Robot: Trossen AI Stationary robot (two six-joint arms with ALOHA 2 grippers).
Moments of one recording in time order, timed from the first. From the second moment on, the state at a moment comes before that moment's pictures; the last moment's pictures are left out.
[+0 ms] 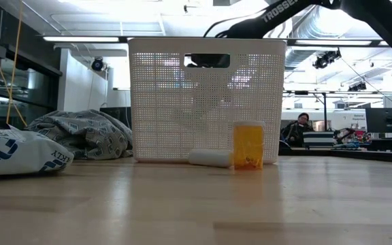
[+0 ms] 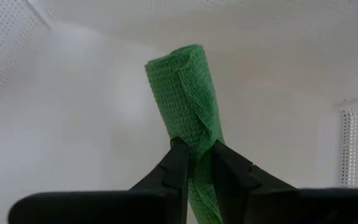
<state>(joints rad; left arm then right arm) -0.29 1.52 1.90 -1.22 -0.52 -0.48 -0.49 2.08 1.69 -0.60 -0.30 -0.68</state>
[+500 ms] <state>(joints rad) -0.29 1.52 1.90 -1.22 -0.50 -0.48 -0.46 2.08 1.69 -0.60 -0.23 -0.67</state>
